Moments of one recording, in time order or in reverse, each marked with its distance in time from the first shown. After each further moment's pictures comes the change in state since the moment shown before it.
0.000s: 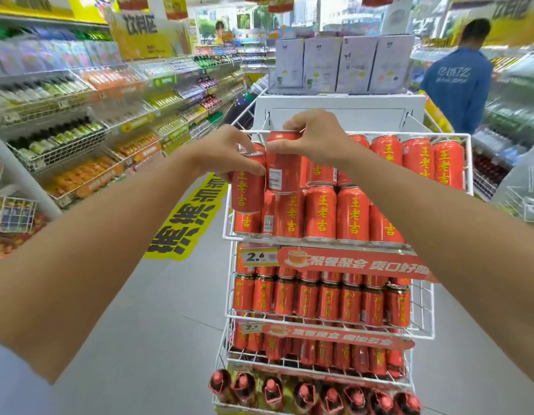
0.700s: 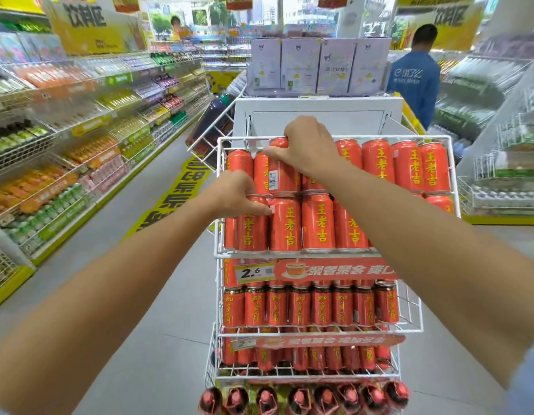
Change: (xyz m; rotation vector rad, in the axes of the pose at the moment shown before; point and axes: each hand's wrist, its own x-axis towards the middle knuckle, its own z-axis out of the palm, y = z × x) left_hand 0.037 -0.047 0.055 0.293 -0.053 0.198; right_hand 0.030 0.011 0.031 -0.625 0.071 0.168
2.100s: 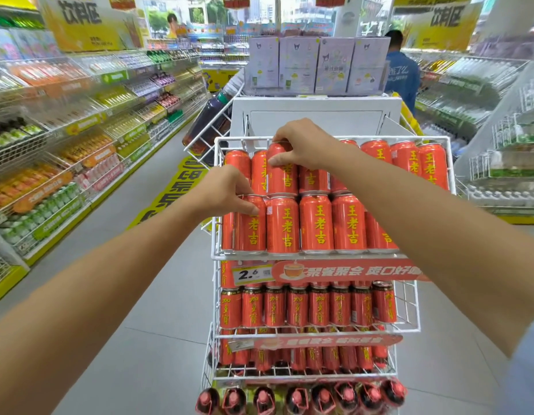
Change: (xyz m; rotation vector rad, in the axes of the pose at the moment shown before) left_hand -0.004 -0.005 -0.015 -0.013 0.060 0.089; right_hand 0.016 0.021 -0.004 0.049 -0.252 -0.238
